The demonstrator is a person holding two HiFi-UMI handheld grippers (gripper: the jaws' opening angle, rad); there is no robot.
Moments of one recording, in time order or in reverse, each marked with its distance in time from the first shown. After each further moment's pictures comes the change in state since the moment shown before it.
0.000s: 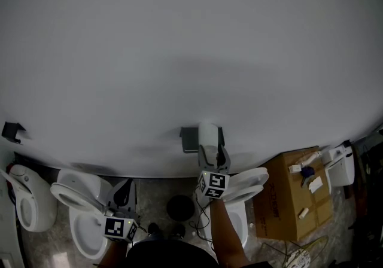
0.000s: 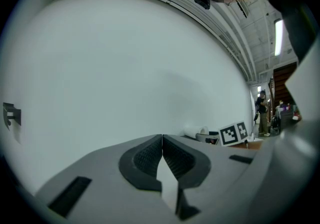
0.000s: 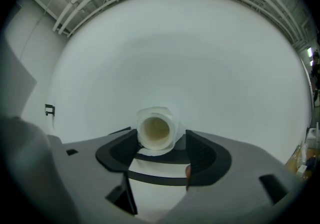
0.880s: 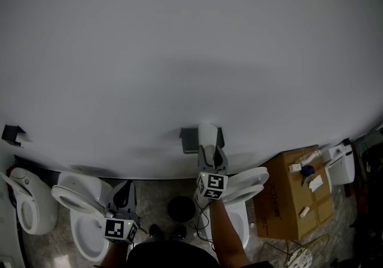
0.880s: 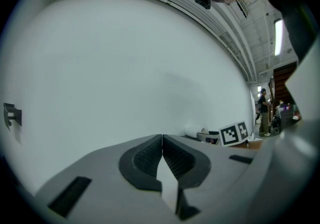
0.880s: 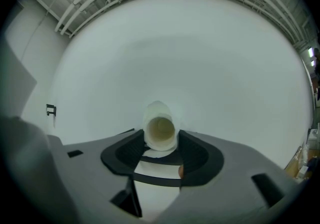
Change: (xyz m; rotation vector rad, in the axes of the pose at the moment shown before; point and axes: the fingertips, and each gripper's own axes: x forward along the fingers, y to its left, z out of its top) left arm -0.005 0.003 0.002 0.010 -0.015 0.003; right arm -0.003 0.009 0.004 -0.009 -0.017 0.012
